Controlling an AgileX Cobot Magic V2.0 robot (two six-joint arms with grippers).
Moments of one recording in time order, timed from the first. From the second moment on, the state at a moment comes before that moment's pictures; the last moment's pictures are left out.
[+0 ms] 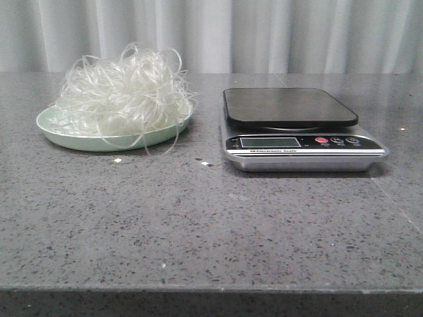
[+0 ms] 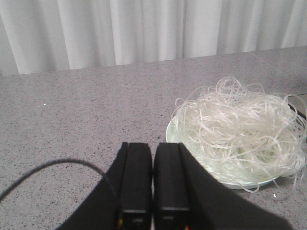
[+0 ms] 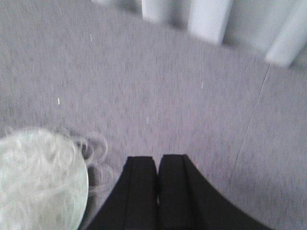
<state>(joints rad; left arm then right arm) -0.19 0.47 -0.46 -0.03 0.26 0.05 0.36 1.83 -2.18 0.10 1.05 -0.01</state>
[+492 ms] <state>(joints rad) -0.19 0.47 -0.46 -0.03 0.26 0.05 0.36 1.64 -1.55 0.10 0.50 -0.01</state>
